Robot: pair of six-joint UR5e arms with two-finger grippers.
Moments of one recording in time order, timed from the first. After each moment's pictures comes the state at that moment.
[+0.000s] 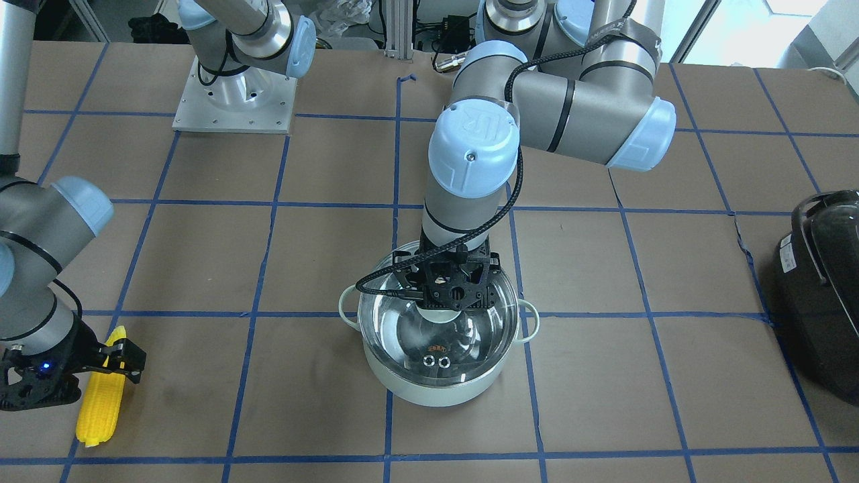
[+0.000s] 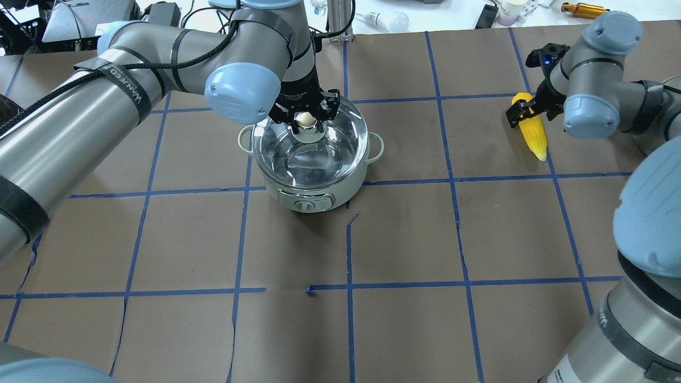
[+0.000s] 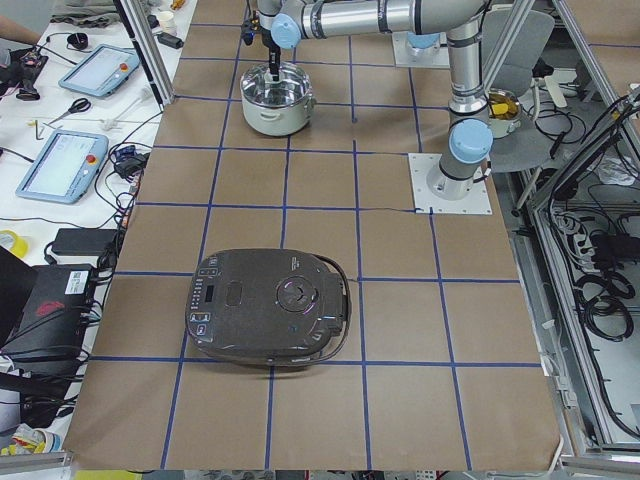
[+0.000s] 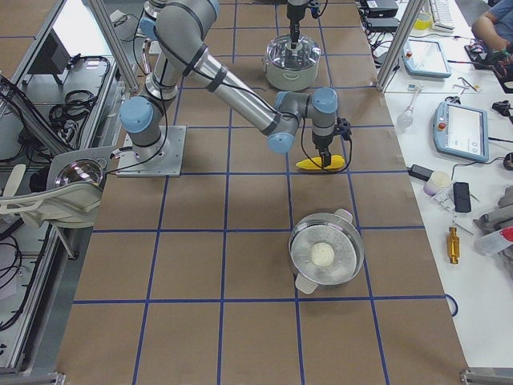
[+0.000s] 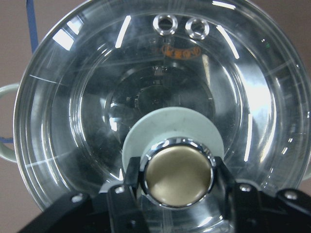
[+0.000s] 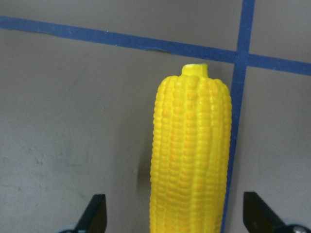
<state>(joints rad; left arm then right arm) -1.84 -1.97 -1.45 -1.26 1.56 -0.28 1.25 -1.01 1.68 -2.41 -1.52 -0.47</state>
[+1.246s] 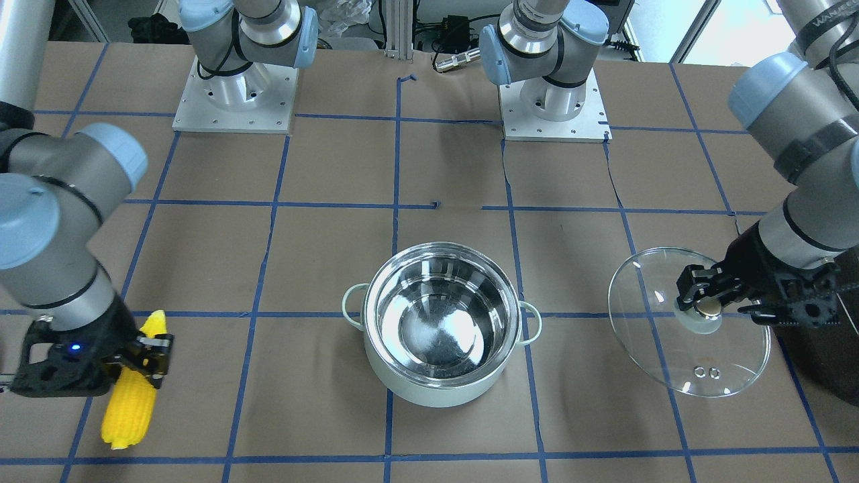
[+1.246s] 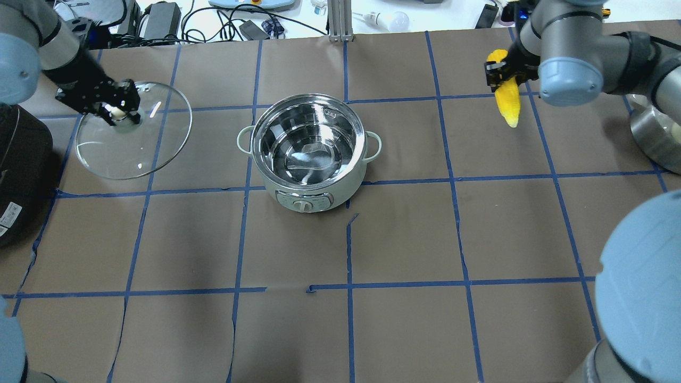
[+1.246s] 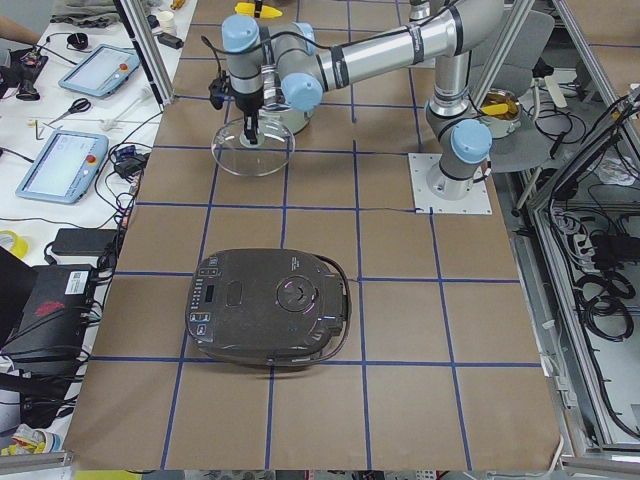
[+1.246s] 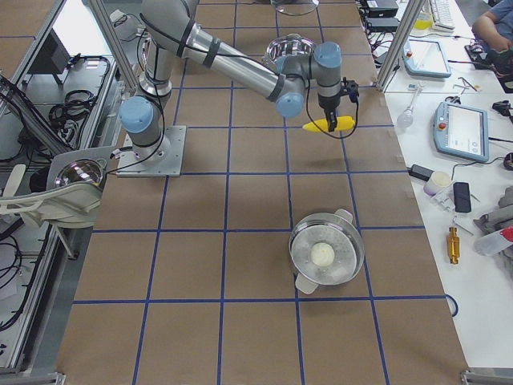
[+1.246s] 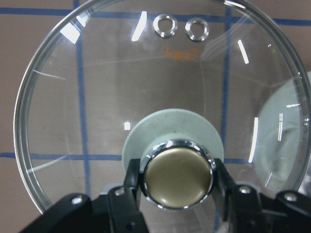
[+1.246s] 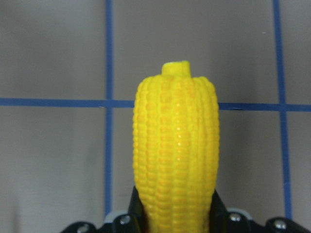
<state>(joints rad) -1.20 -1.86 -1.59 -1.26 1.55 0.37 1.50 -1.15 1.55 -2.22 -1.59 -0.09</state>
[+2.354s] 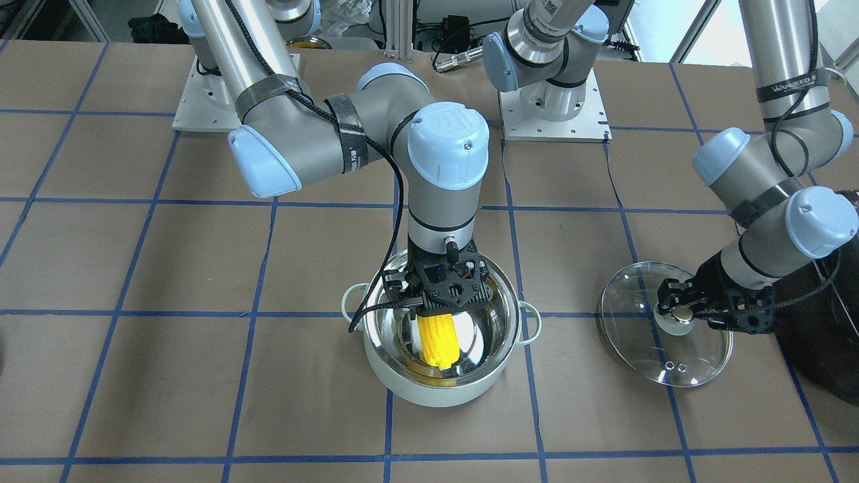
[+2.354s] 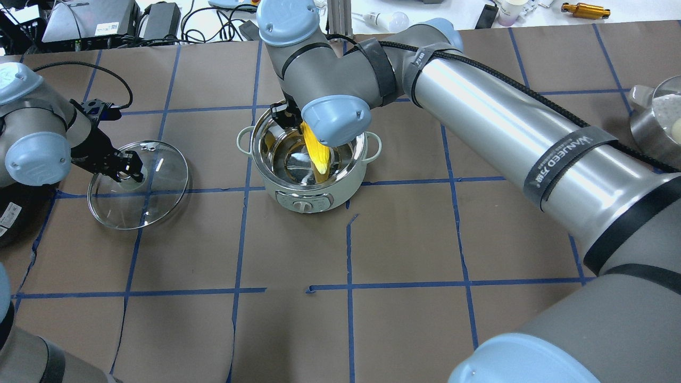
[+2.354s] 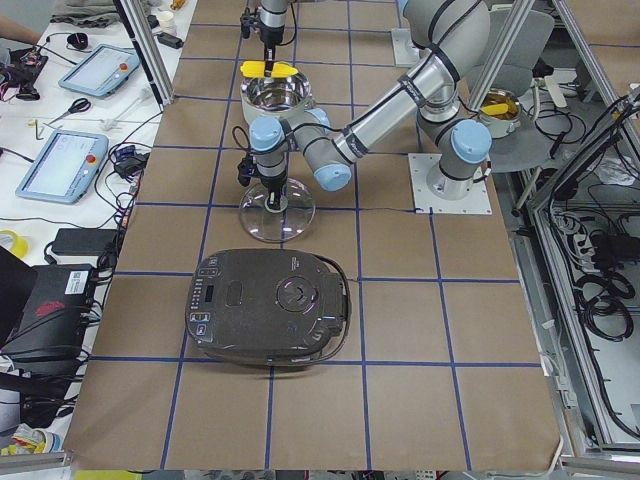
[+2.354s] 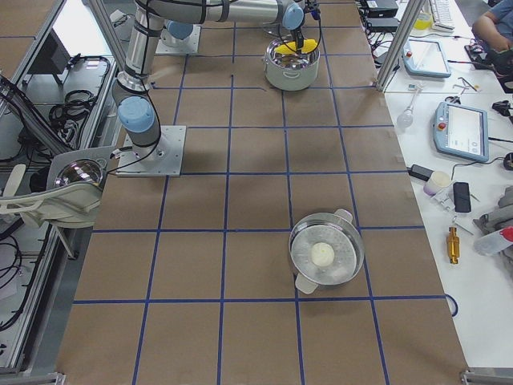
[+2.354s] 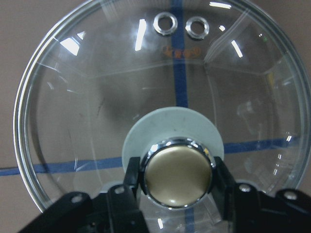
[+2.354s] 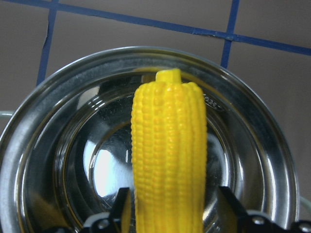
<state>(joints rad) -1.12 -1.95 -1.83 -0.97 1.54 0.52 2.04 -1.03 1.33 -2.03 -1.64 0.26</state>
